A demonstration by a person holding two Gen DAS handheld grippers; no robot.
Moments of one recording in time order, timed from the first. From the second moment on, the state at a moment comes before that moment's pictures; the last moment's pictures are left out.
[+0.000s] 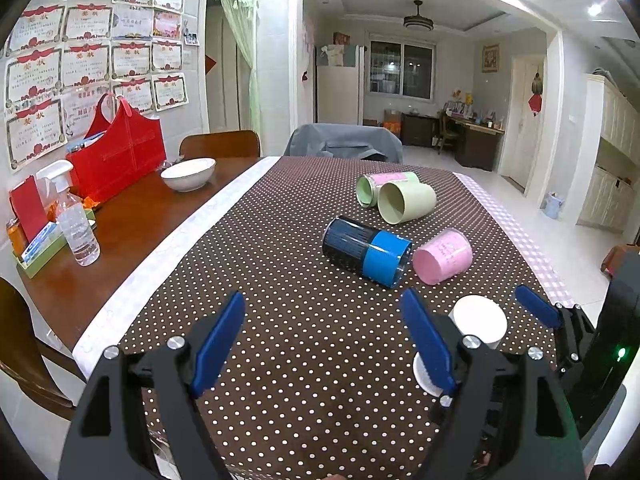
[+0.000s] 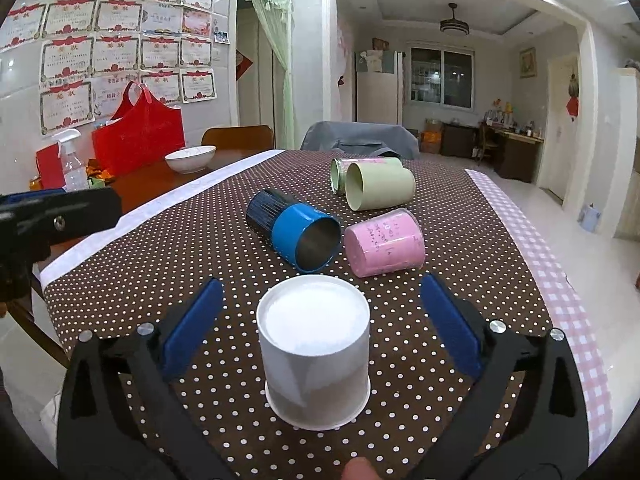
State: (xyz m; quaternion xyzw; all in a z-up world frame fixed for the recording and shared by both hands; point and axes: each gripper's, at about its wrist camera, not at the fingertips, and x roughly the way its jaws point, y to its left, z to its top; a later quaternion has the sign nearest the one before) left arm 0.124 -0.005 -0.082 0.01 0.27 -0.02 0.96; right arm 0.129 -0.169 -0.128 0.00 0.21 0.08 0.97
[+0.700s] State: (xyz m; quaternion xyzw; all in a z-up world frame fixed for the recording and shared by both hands) left arm 0.100 -0.030 -0.057 0.01 0.23 -0.03 0.97; right arm 0.123 -0.213 -0.077 0.07 0.21 0.09 0.97
